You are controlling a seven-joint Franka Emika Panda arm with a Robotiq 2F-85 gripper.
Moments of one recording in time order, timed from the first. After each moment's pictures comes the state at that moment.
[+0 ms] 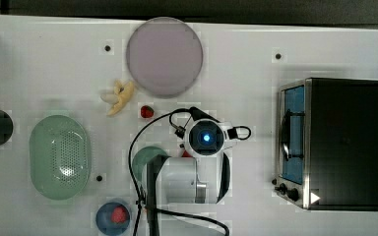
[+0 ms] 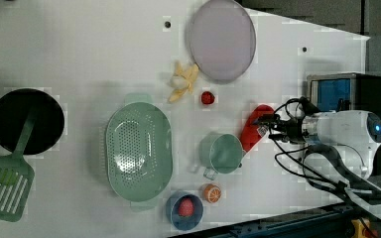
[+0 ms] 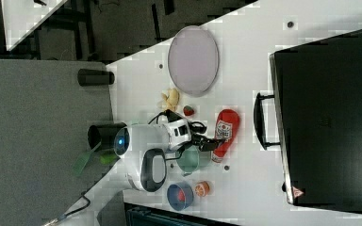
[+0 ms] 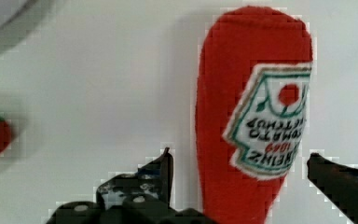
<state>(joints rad) -0.13 0.22 0.08 -2.48 -0.03 1.07 -0.28</state>
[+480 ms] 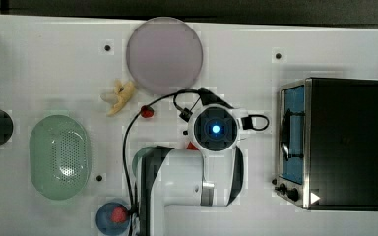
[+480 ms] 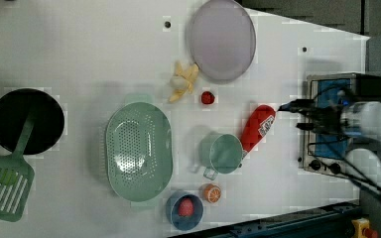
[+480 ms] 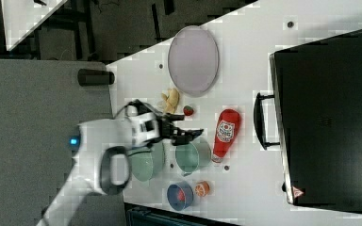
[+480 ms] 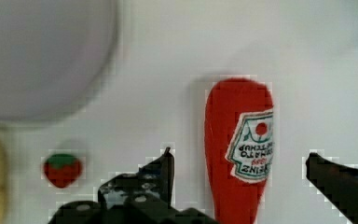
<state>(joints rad) -0.14 0.01 0.08 -2.36 -0.03 0.81 -0.21</state>
